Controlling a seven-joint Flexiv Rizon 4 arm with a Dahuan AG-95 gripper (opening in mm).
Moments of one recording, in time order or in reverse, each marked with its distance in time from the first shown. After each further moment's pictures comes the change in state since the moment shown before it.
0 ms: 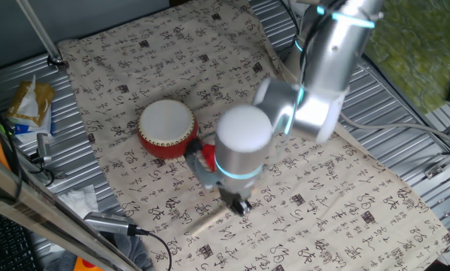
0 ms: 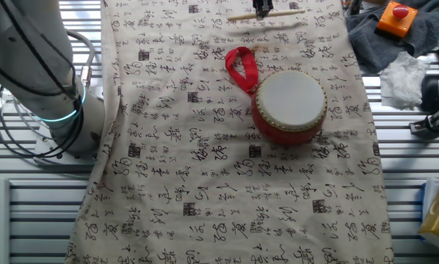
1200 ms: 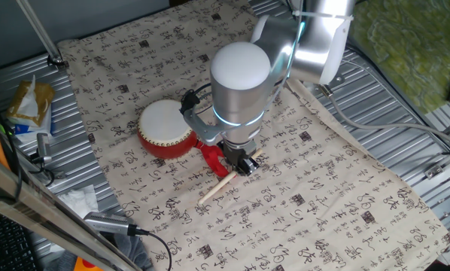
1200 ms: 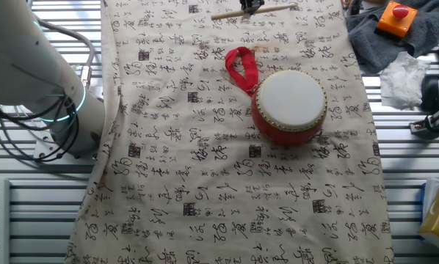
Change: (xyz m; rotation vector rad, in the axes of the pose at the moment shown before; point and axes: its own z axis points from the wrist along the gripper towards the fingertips) arm 0.045 -0.031 -0.064 -0.013 0.039 -0.045
